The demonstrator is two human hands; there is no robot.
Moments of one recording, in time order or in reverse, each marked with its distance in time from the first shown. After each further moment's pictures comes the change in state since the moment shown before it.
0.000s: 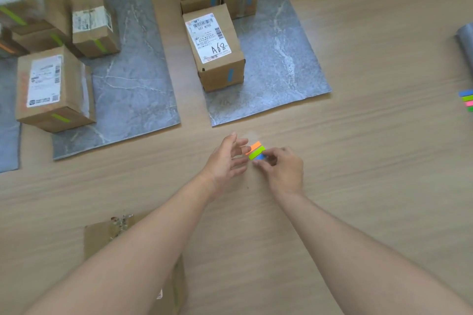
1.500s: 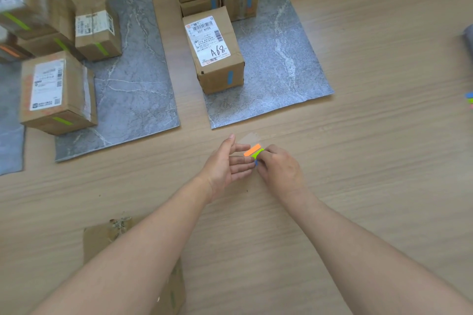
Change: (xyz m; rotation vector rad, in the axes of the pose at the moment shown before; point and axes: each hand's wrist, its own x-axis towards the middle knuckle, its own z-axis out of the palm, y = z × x) left_hand -0.001 0.003 0.003 -0.087 -0.001 -0.065; right_hand 0.016 0.007 -0.002 -0.367 -0.083 -0.444
